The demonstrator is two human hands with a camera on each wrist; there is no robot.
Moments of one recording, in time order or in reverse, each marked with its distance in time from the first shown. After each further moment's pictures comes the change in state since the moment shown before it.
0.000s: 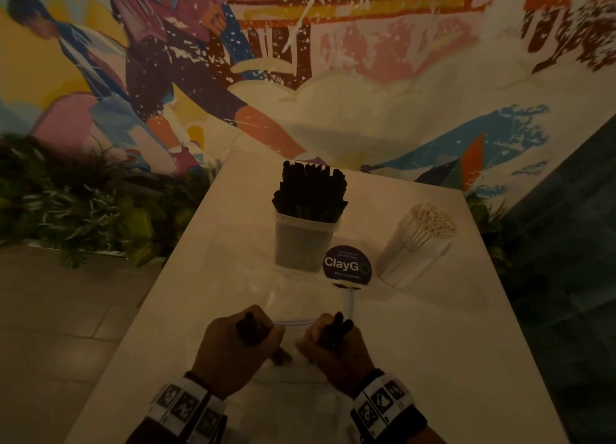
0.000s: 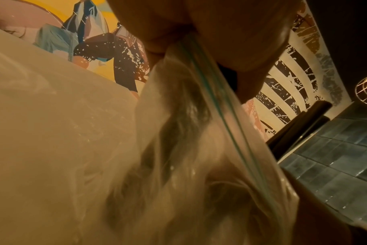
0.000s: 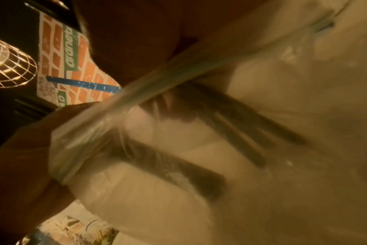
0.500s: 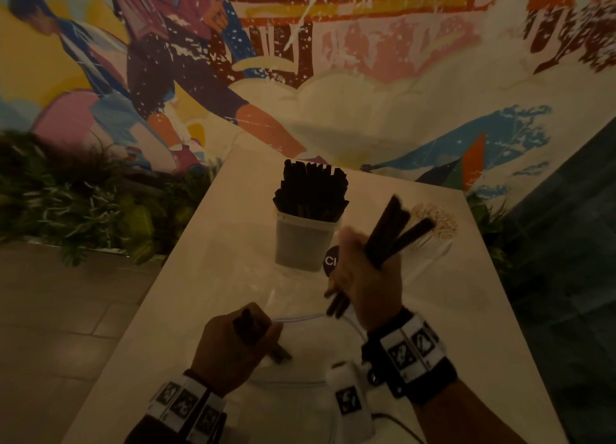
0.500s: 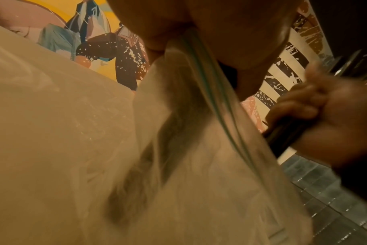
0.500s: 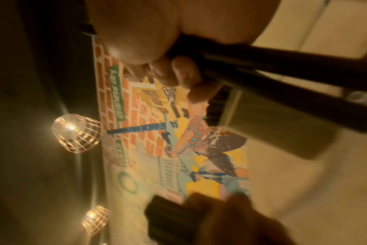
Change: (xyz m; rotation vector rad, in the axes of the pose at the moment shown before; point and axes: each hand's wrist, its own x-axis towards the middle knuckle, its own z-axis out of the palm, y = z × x) left_hand 0.001 -0.002 -0.002 0.105 -0.004 -0.019; right_hand 0.015 -0.143 -0.034 0.341 0.238 -0.276
